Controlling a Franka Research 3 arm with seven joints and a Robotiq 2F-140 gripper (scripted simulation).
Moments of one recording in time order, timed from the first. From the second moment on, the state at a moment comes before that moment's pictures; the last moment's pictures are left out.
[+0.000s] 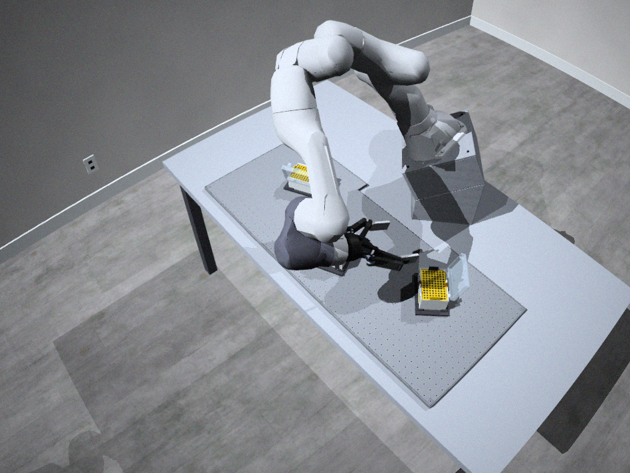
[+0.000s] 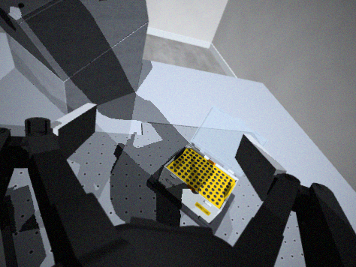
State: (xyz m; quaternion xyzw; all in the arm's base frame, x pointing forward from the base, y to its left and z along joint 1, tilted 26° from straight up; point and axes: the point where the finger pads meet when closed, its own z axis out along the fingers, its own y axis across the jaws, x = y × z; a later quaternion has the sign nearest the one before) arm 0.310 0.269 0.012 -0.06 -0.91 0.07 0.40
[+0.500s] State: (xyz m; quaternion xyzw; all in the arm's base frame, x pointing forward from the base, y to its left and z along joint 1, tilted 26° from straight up) arm 0.311 0.291 0.038 -0.15 -0.89 0.01 0.43
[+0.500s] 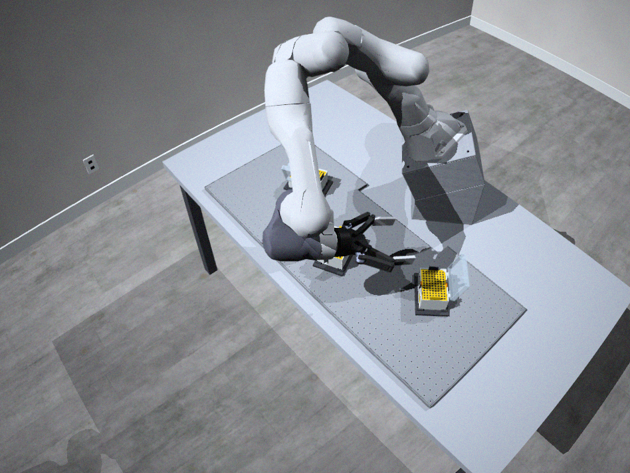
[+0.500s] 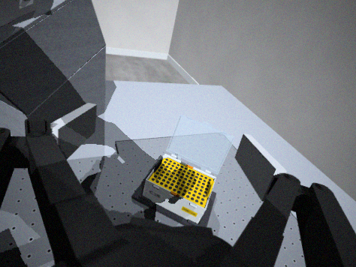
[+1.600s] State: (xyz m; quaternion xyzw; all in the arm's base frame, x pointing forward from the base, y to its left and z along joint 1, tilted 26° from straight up) arm 0.310 0.292 0.038 -0.16 -0.89 0.01 0.43
